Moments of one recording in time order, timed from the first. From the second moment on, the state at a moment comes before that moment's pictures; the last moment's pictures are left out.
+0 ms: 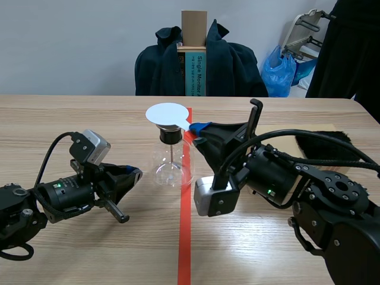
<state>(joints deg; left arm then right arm) -9.0 -25.6 31.8 53.7 -12.2 -28.3 -25.2 -1.9 10.0 -10.6 72.6 -75.8 -20.6 50.0</state>
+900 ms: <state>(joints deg) -9.0 -25.6 31.8 53.7 -12.2 -26.4 -25.2 -1.9 10.0 -10.6 72.6 -75.8 -20.6 30.8</state>
